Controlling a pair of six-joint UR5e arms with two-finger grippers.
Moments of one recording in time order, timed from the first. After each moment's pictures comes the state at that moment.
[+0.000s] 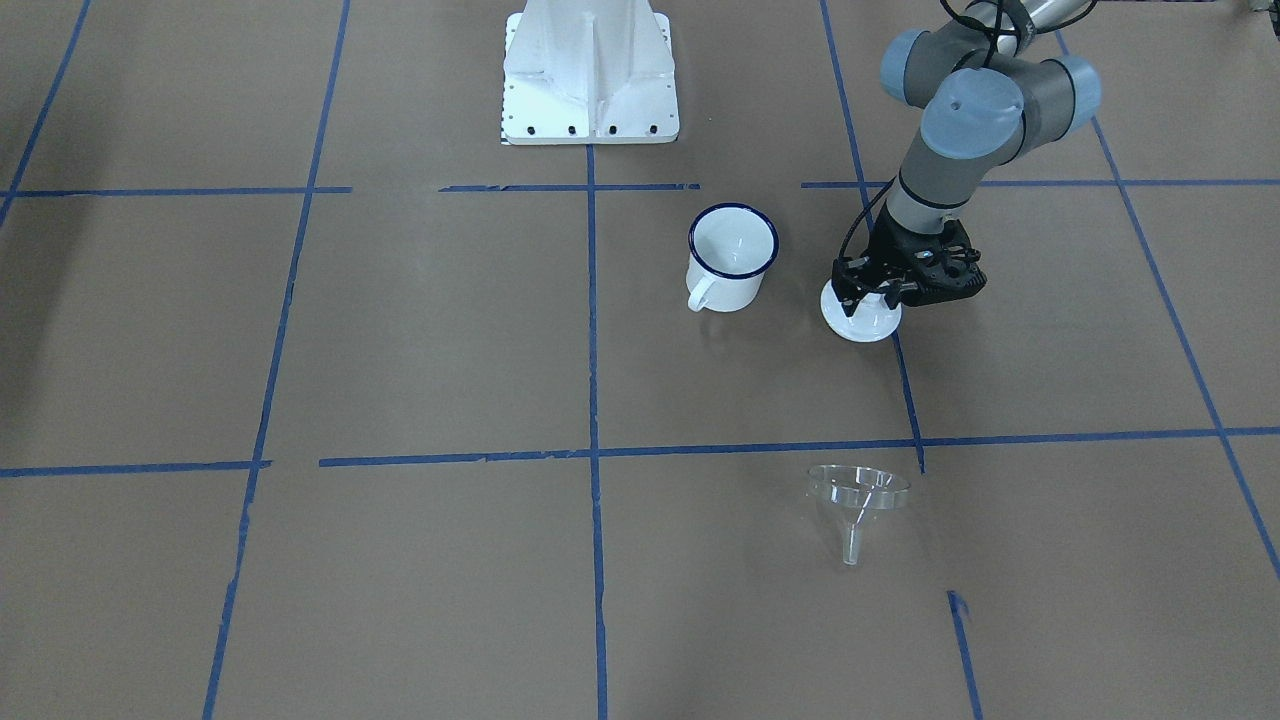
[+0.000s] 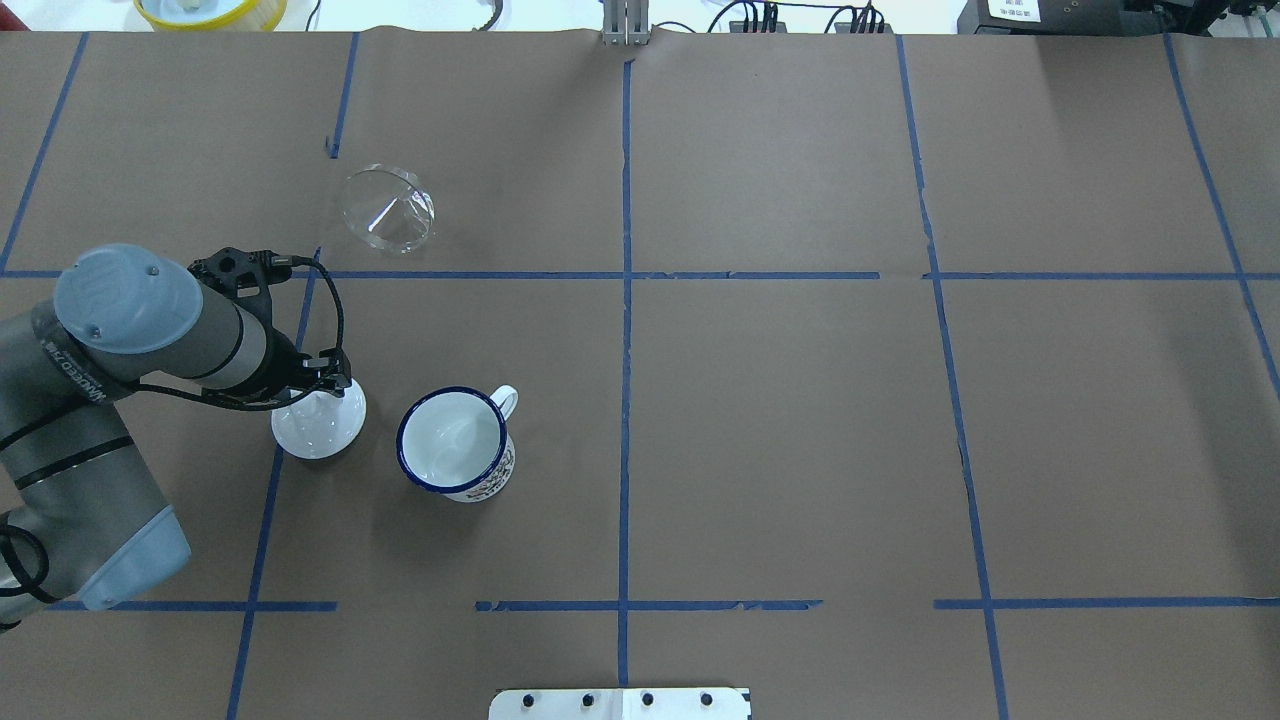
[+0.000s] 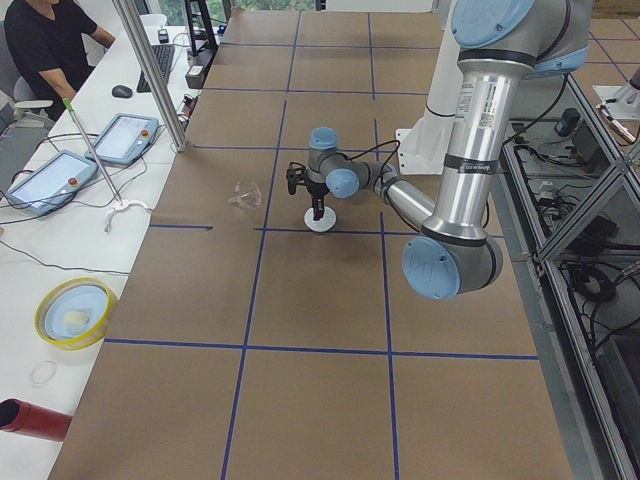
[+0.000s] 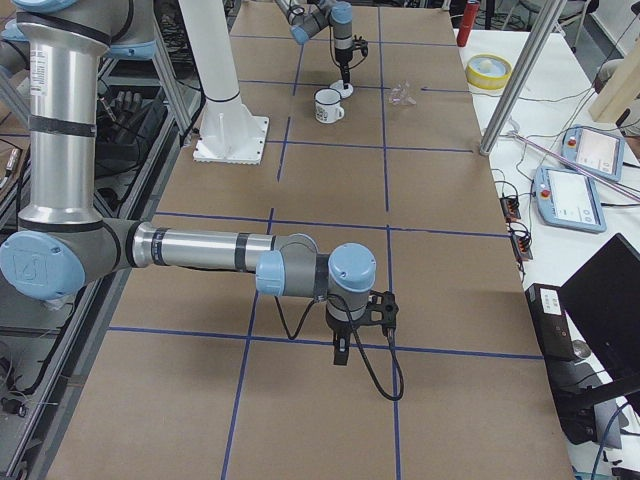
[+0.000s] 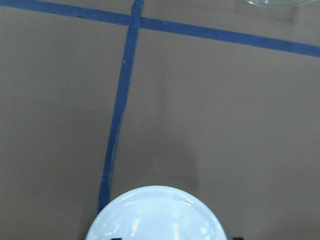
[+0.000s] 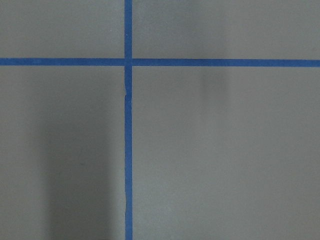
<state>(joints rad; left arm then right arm) -0.65 -1.76 -1.83 -1.85 -1.92 -1.26 1.57 -1.68 1.66 -1.57 2.29 0.01</state>
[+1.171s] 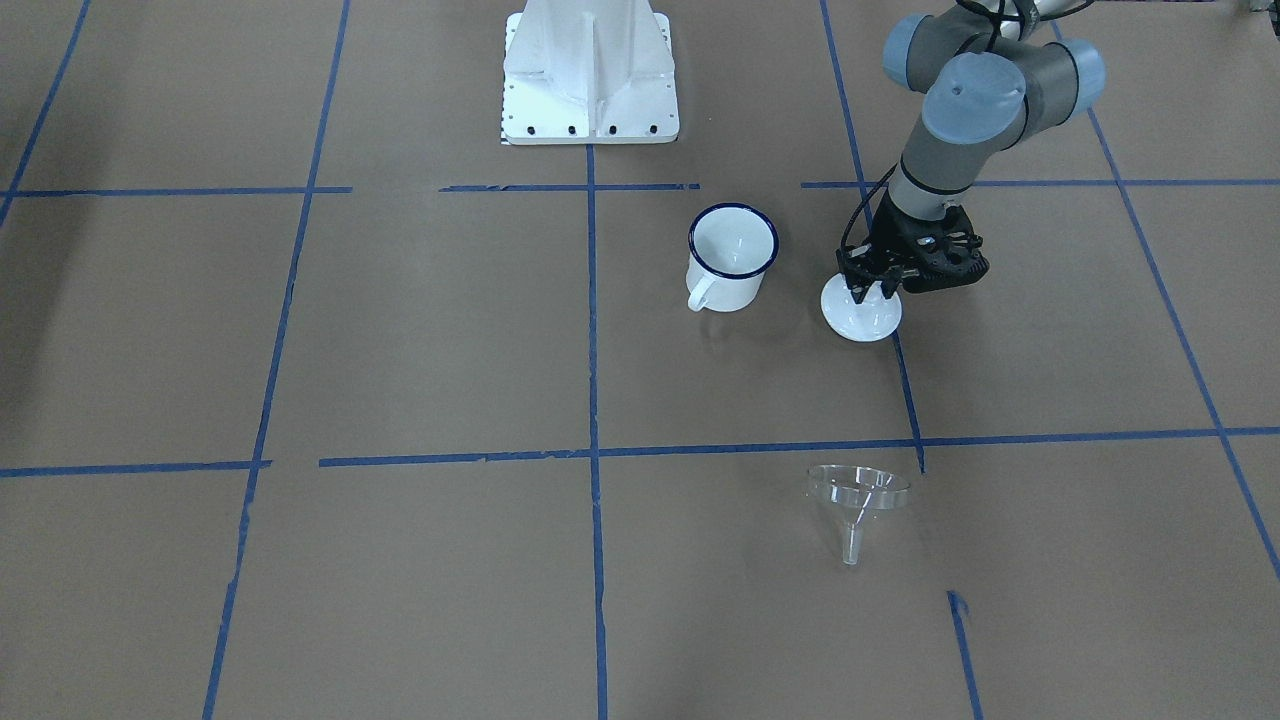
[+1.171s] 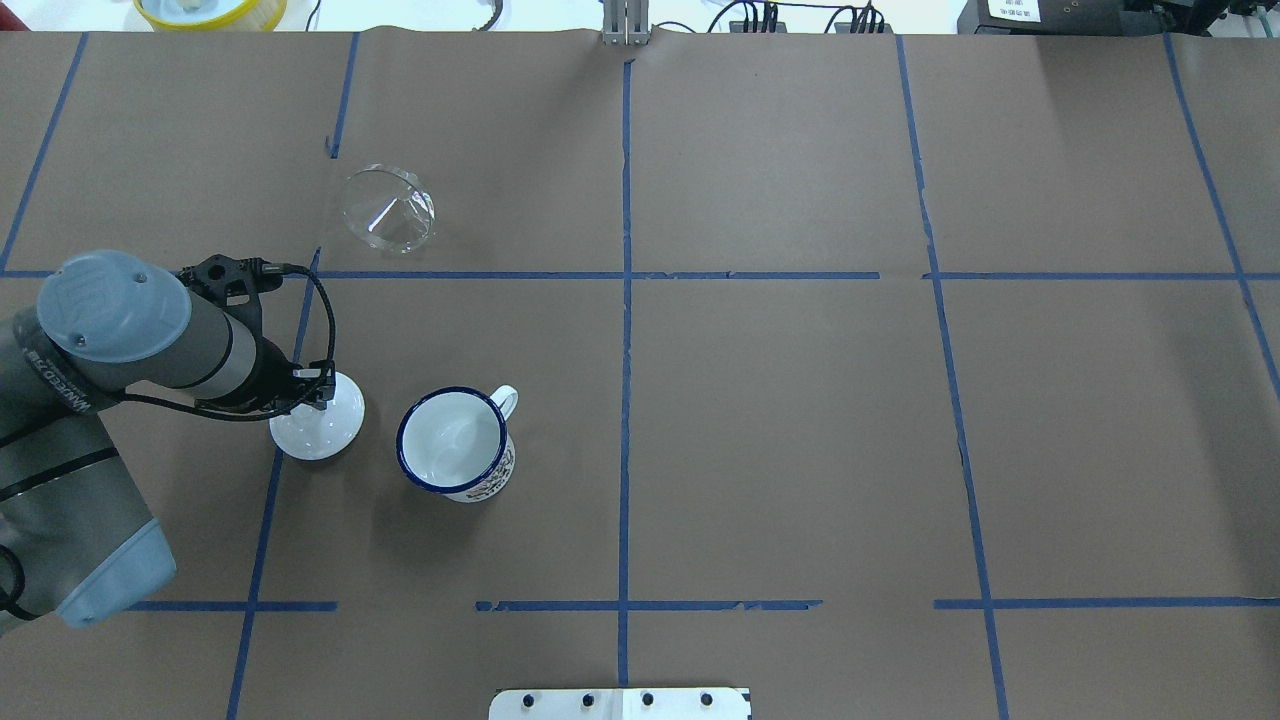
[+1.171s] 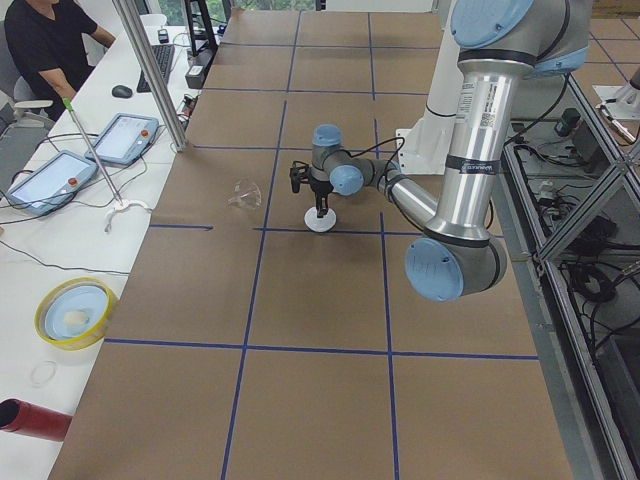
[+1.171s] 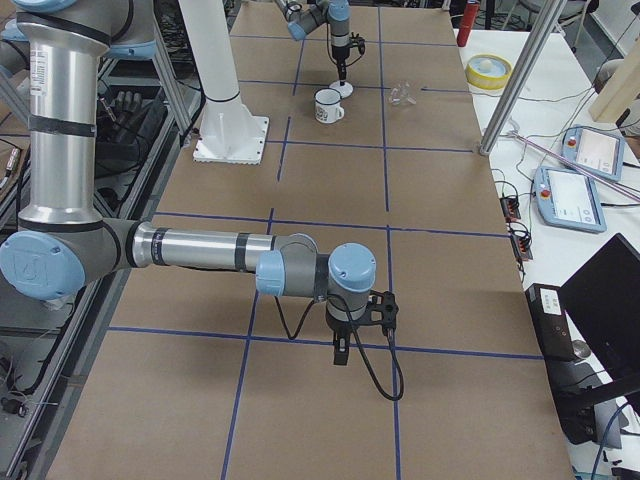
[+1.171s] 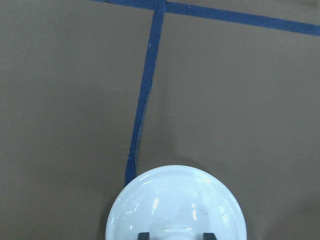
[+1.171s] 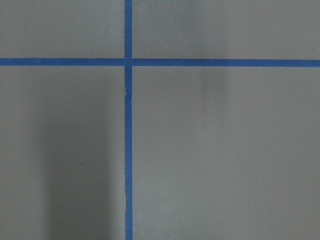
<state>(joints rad) -0.64 -1.75 -1.88 -1.80 -1.92 -1.27 1.57 -1.68 1.66 -1.57 2.29 0.01</state>
